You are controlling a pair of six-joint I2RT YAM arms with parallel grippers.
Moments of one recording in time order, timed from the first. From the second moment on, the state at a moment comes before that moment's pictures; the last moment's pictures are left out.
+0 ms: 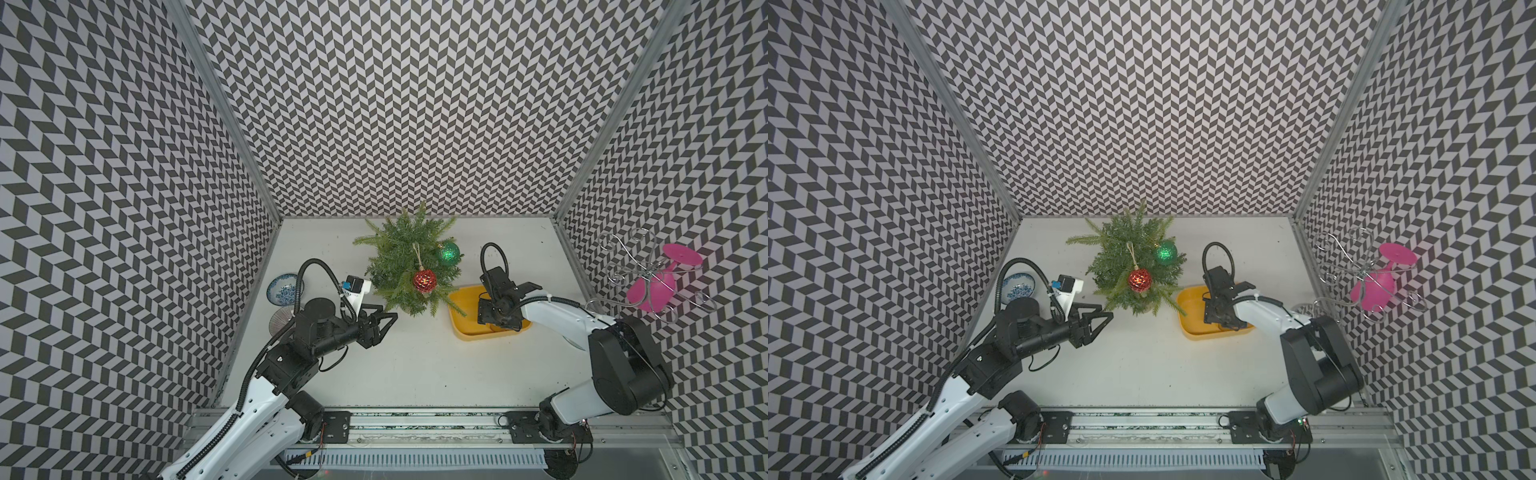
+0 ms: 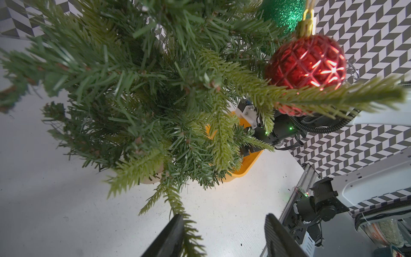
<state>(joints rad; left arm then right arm) -0.60 0.65 0.63 -0.31 0.35 -0.41 0.40 1.52 0.86 -0.67 0.19 0.56</state>
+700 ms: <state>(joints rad) -0.60 0.62 0.63 -0.31 0.34 -0.41 0.40 1.47 0.84 -0.66 0.19 0.56</state>
